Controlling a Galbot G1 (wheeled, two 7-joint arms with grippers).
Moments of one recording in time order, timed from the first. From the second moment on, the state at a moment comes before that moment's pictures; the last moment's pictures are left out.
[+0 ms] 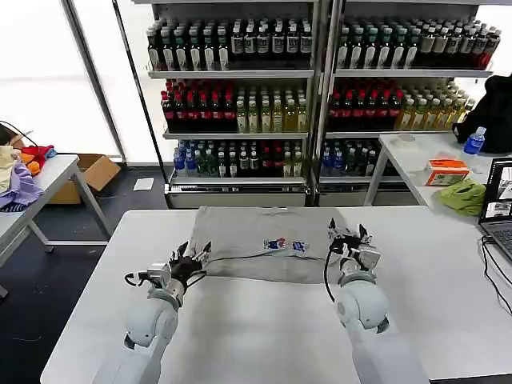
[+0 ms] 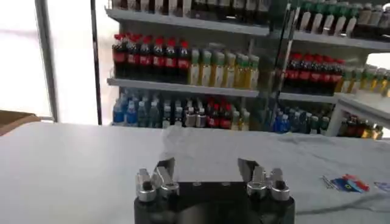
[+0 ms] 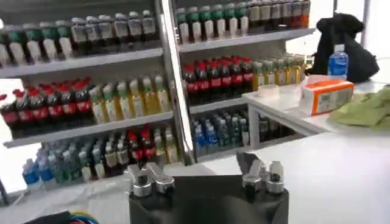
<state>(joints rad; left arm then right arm) 1.06 -1.30 -0.36 -1.73 -0.39 0.42 -0.11 -0.95 1.34 0.33 1.79 0.46 -0.42 0.53</state>
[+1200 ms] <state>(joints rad) 1.12 -1.27 -0.37 -1.72 -0.33 0.52 -0.11 -1.20 1.24 0.35 1.85 0.45 -0.52 0.54</state>
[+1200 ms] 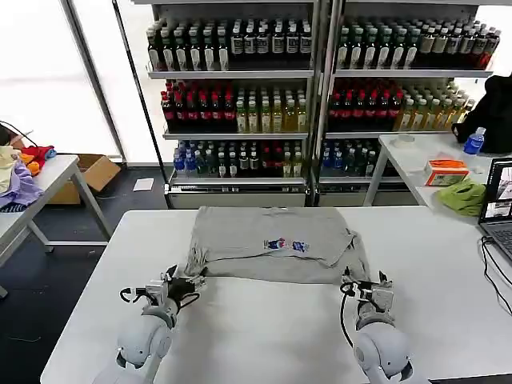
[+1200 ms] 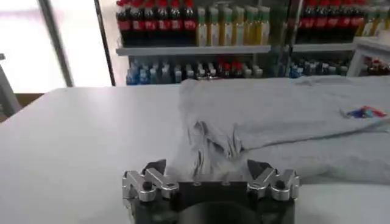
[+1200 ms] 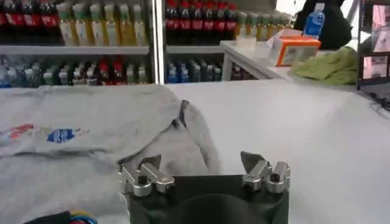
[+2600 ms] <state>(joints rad) 1.32 -1.16 -0.42 -2.01 -0.35 0.50 -0.14 -1.43 1.16 0.42 2.14 0.51 -0.54 0.57</state>
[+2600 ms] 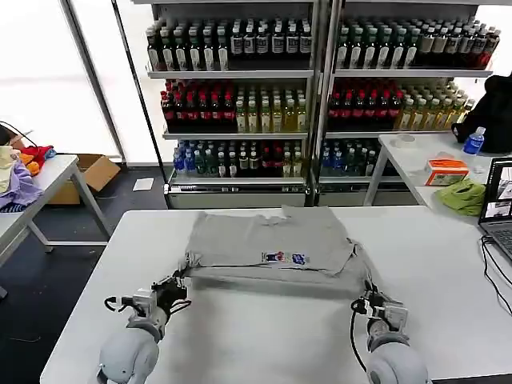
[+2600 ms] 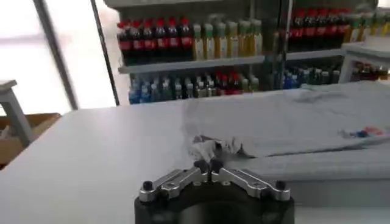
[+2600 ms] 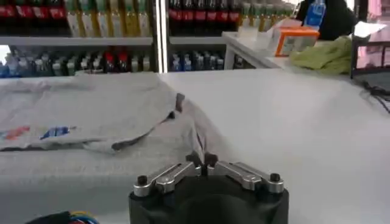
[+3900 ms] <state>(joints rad) 1.94 -1.10 -0.43 -2.34 -0.30 0.43 -0.23 -1.92 1.10 0.44 2.37 0.38 -0.46 0.70</state>
